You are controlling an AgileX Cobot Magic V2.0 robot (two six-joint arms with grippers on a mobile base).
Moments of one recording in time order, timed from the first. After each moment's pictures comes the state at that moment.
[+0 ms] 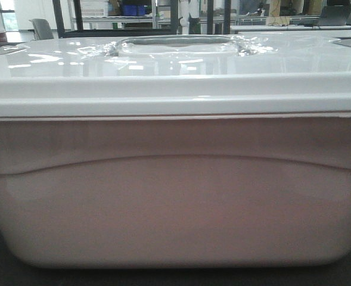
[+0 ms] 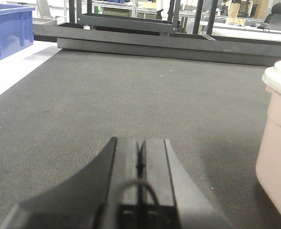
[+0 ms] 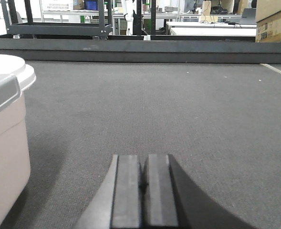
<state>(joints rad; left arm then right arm) -0.09 -0.01 0.03 -0.07 0.05 0.04 0.02 -0.01 0.03 -0.03 0.06 0.07</state>
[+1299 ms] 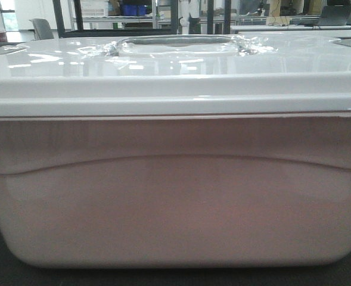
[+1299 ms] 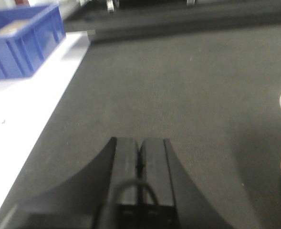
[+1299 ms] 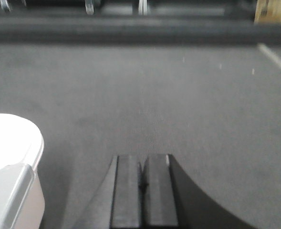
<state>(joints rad) -0.09 0.29 -0.61 0.14 0.64 0.04 0.02 0.47 -0.65 -0.03 0.53 0.07</state>
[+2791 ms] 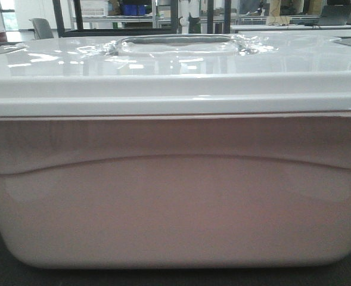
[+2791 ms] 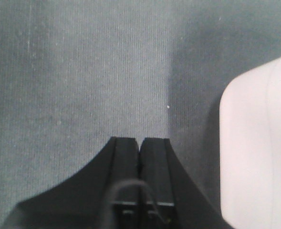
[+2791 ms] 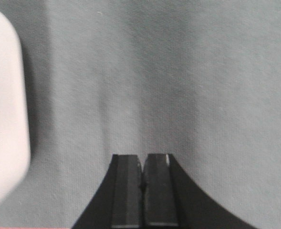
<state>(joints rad) -0.09 1.19 -1.02 -0.21 0.96 0.04 0.02 1.16 -1.06 0.06 1.21 0.07</state>
